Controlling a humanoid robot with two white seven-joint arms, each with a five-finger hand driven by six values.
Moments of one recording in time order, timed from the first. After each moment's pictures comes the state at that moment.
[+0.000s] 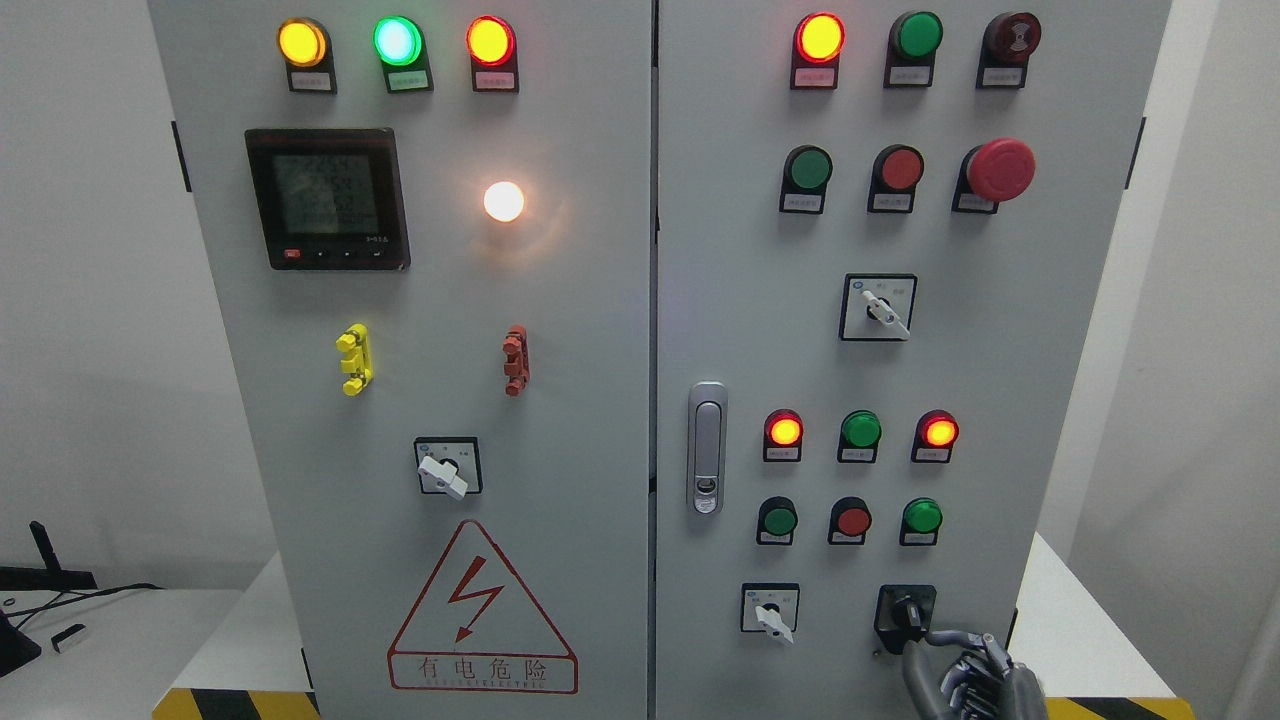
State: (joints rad) left arm -0.04 -0.09 0.10 0.08 0.00 -0.16 0.06; right arm -0.16 0.06 -0.05 -1.63 0.19 0.04 -0.20
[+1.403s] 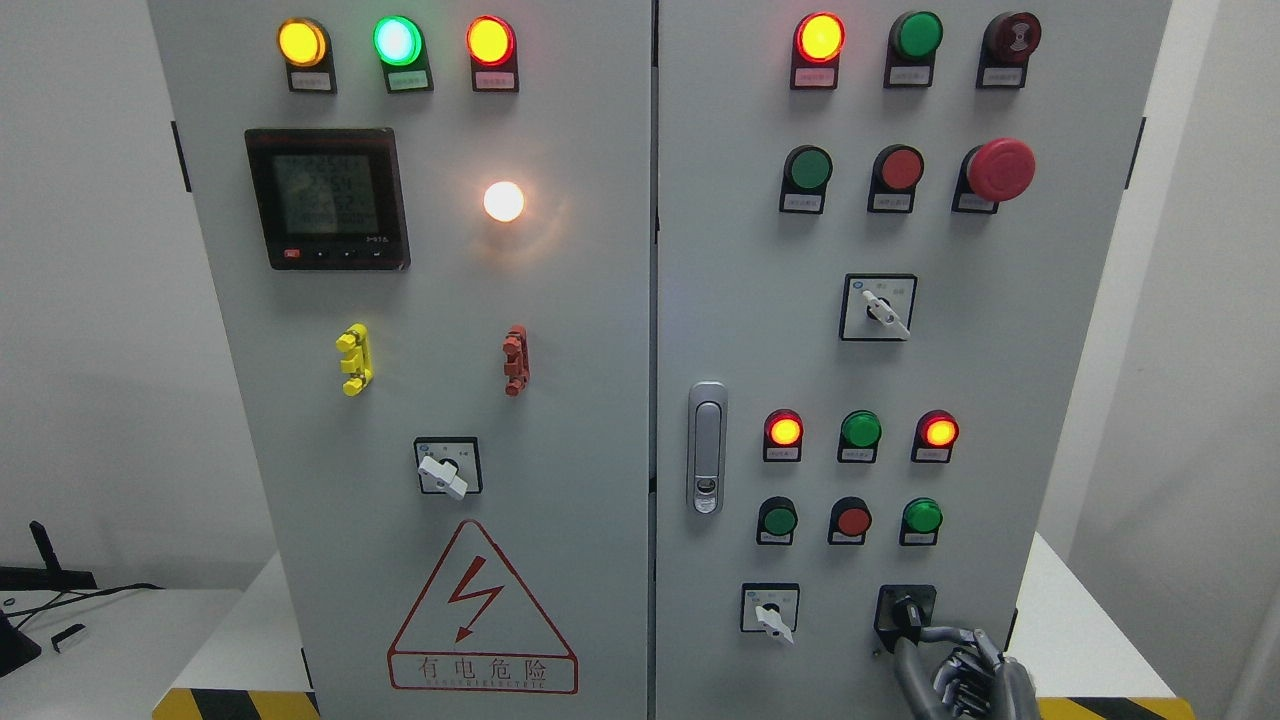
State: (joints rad) left arm -0.04 -0.09 0.10 0.08 0.00 -0.16 0.06; right arm -0.17 0.06 -0.05 -1.62 0.19 0.06 -0.19
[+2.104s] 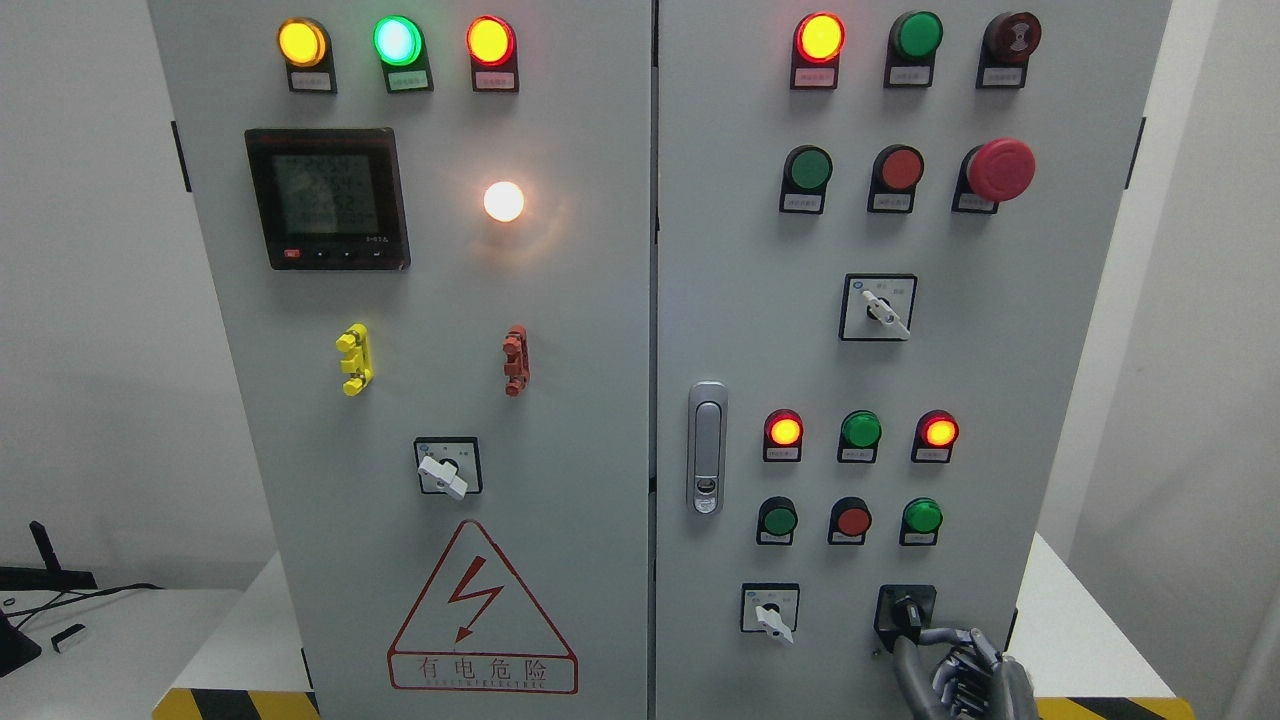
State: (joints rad) left arm -0.04 -0.09 0.10 0.08 0.00 -0.16 0.06; right arm -0.17 0.06 -0.04 -1.62 0.19 0.06 -0.19
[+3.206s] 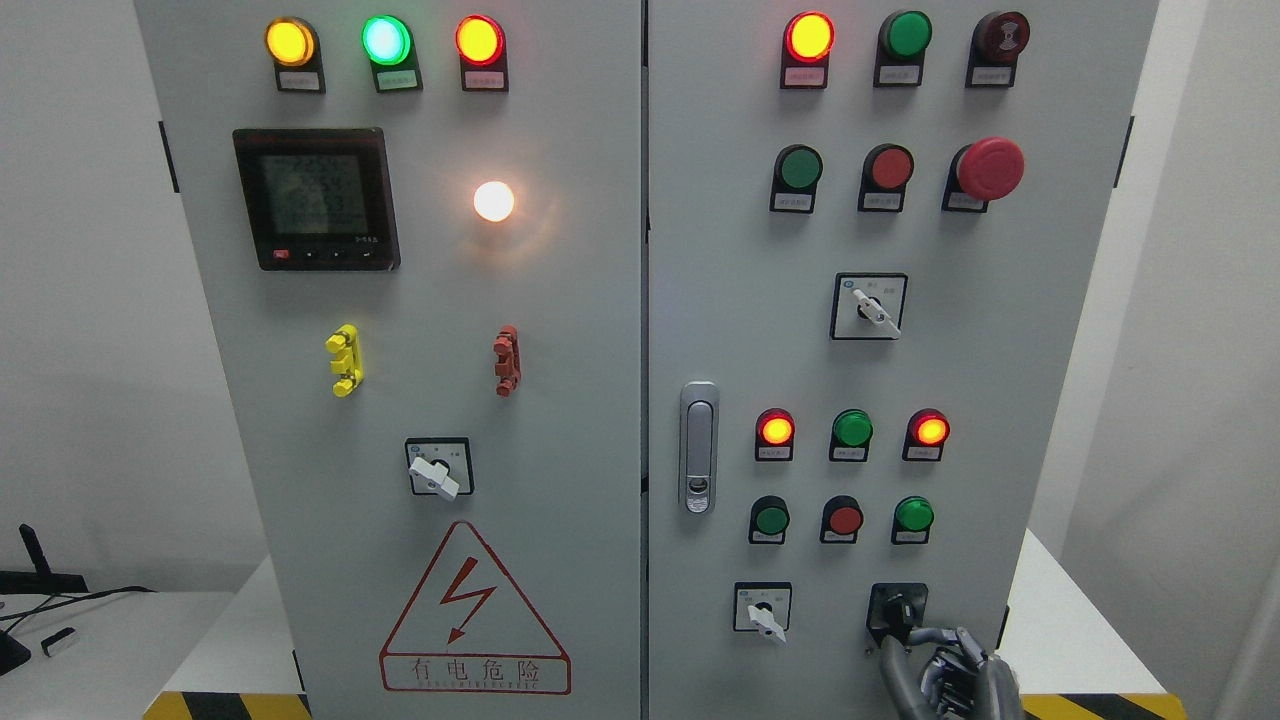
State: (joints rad) left arm -0.04 -0.09 0.10 0.08 0.00 -0.16 0.06; right arm -0.18 0.06 -0.01 -1.62 0.19 0.06 -0.19
